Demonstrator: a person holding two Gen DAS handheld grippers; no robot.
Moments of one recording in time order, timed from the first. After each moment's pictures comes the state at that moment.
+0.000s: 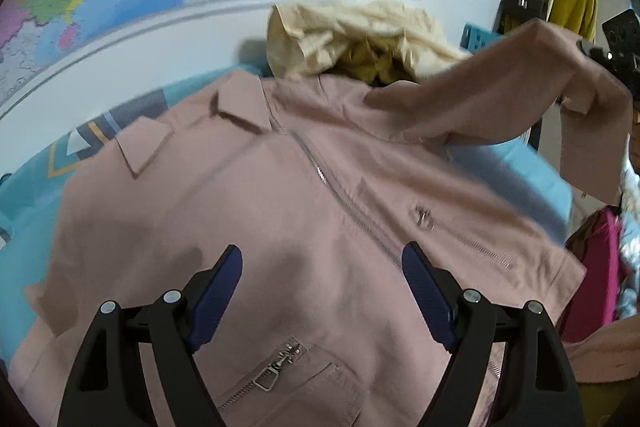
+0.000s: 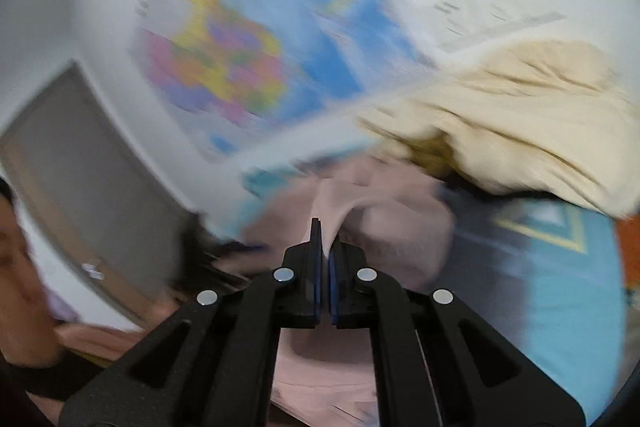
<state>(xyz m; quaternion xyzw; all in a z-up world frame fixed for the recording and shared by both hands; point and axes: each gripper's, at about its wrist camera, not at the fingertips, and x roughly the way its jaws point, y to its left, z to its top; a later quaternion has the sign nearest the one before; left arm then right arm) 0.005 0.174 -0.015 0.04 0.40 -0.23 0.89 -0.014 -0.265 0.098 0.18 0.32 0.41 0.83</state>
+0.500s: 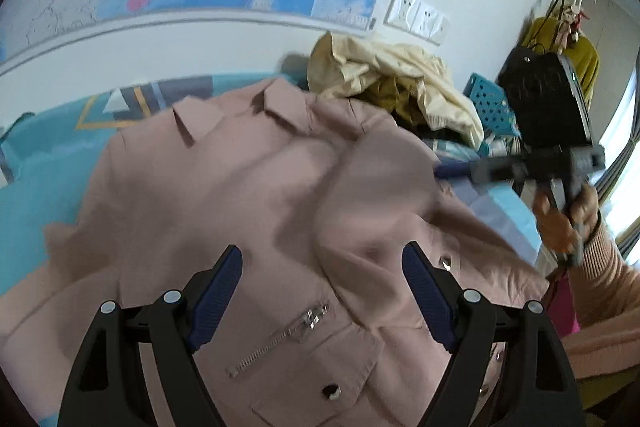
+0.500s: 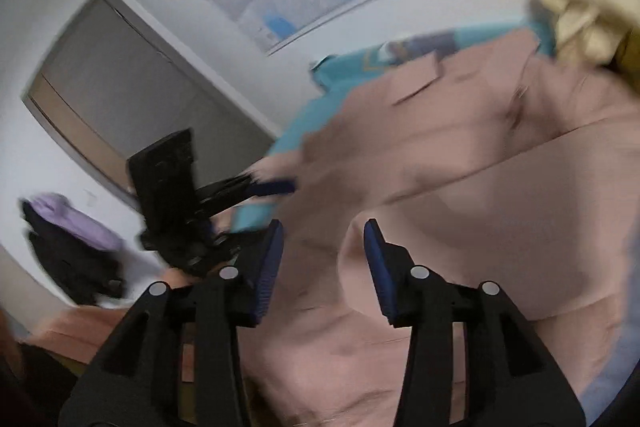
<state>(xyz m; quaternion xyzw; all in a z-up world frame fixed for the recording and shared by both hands) -0.021 0.240 -0.012 -0.04 0.39 -0.23 0.89 0.046 -0.063 0.005 0.10 0.45 0.52 0.72</state>
